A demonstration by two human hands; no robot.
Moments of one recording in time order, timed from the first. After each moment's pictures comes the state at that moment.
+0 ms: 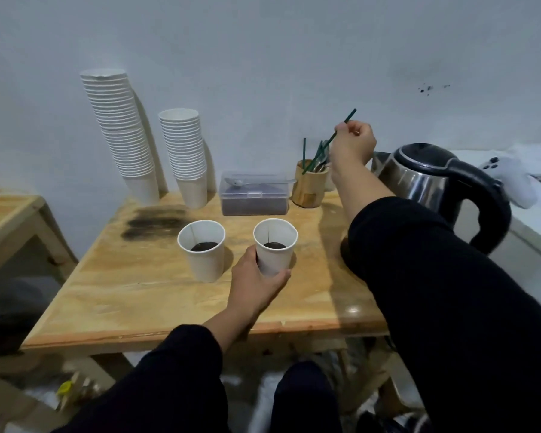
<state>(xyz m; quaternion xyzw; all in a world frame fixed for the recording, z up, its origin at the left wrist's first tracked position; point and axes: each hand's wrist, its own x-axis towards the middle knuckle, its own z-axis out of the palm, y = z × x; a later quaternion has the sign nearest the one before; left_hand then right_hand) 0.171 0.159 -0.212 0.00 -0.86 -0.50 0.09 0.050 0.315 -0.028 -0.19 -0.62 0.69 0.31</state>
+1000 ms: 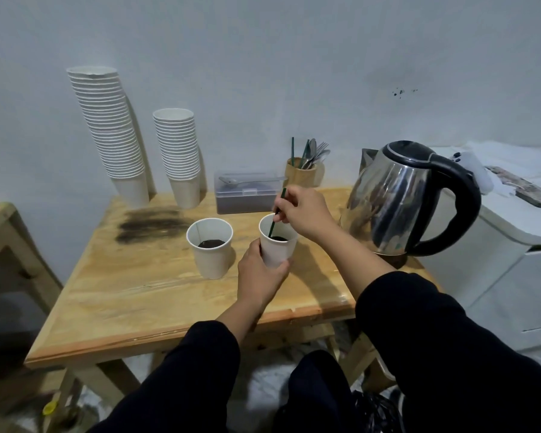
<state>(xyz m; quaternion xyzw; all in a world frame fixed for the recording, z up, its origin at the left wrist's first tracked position) 0.169 0.155 -0.214 -0.02 -0.84 -0.53 0.09 0.150 0.255 -0.087 0.03 -0.88 0.47 0.09</state>
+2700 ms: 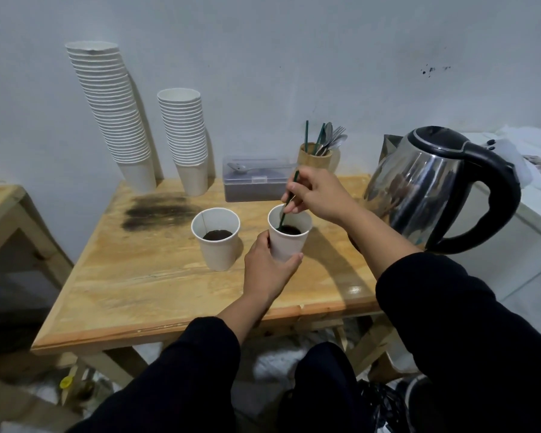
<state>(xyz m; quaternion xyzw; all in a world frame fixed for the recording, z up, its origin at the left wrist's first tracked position) 0.169 0.153 -0.212 -0.03 -0.83 -0.54 0.09 0.125 0.273 -0.082 0.11 -0.86 0.50 0.01</state>
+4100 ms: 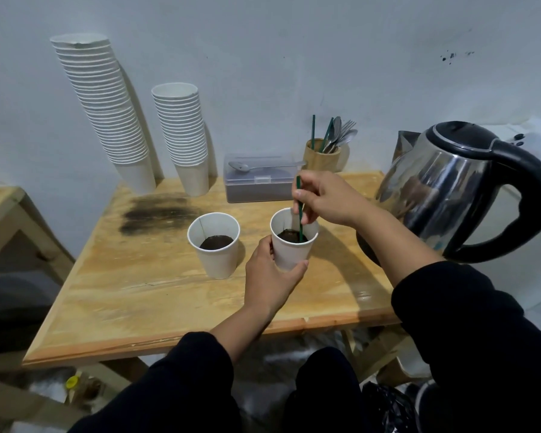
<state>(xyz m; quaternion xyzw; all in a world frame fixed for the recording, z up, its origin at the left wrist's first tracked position) 0.166 0.155 -0.215 -0.01 -0.84 -0.53 0.09 0.112 0.286 -0.084 0.17 -0.89 0.43 -0.04</state>
